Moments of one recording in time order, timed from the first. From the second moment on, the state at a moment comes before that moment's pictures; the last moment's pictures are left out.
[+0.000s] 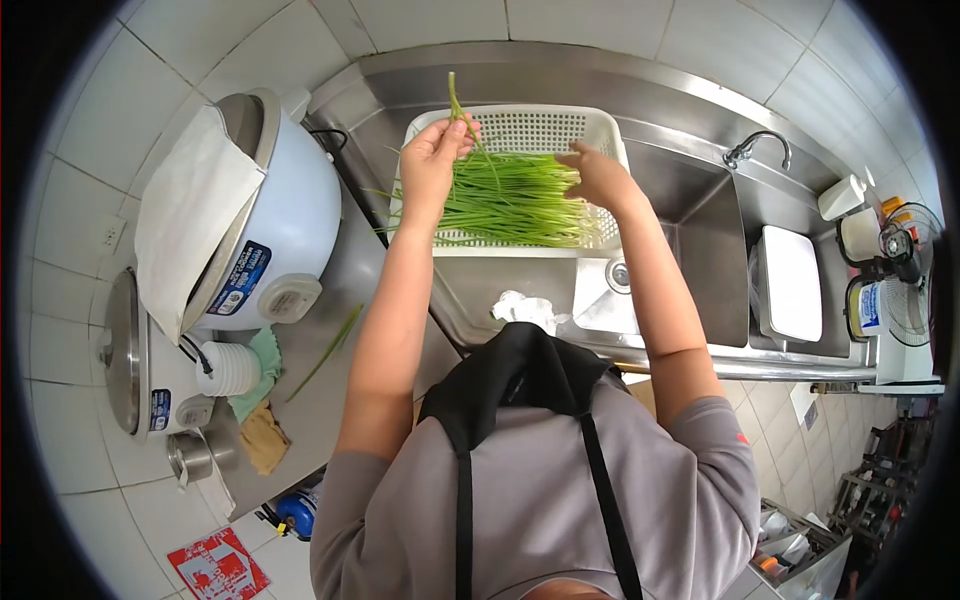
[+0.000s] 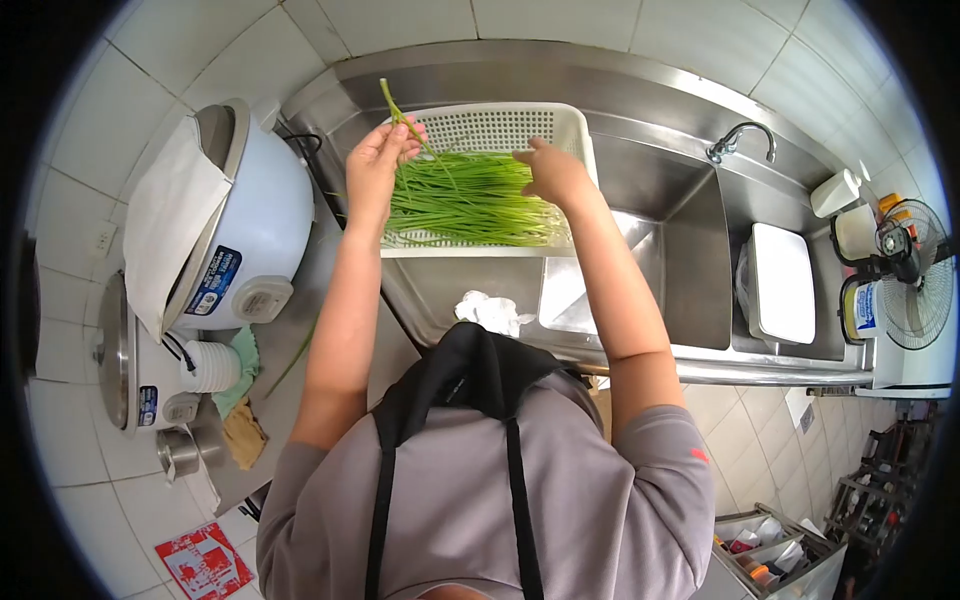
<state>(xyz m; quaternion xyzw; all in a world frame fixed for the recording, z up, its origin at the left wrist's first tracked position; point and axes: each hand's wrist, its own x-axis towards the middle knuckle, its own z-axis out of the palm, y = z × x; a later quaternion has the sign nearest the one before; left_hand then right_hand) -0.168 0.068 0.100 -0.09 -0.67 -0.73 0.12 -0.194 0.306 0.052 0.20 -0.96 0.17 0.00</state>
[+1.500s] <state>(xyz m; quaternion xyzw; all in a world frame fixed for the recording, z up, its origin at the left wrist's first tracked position) -0.136 0.079 0.115 -0.15 -0.88 -0.40 0.22 -0.179 0.276 0.129 0.23 -0.86 0.44 0.13</state>
